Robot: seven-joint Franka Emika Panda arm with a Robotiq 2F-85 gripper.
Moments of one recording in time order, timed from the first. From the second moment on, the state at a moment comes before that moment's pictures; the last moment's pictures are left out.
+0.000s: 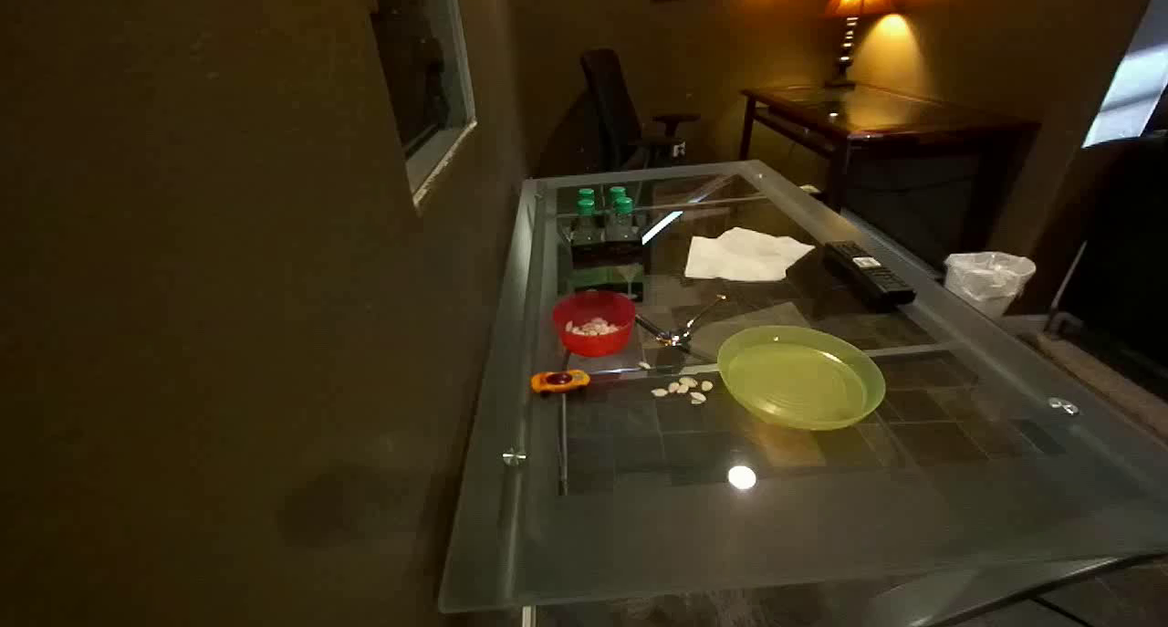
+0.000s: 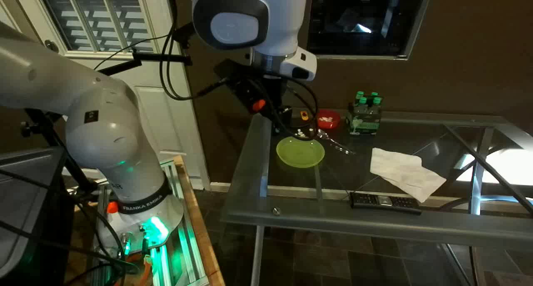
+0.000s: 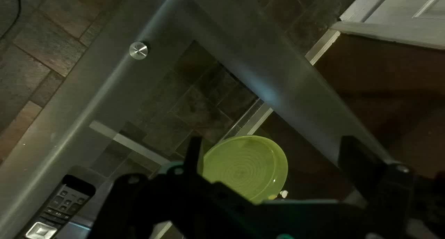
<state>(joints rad) -0.01 -0.69 -0.31 -2.75 0.05 2.08 -0.40</state>
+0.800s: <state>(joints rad) -0.01 -0.69 -0.30 -2.75 0.06 2.09 -0.40</state>
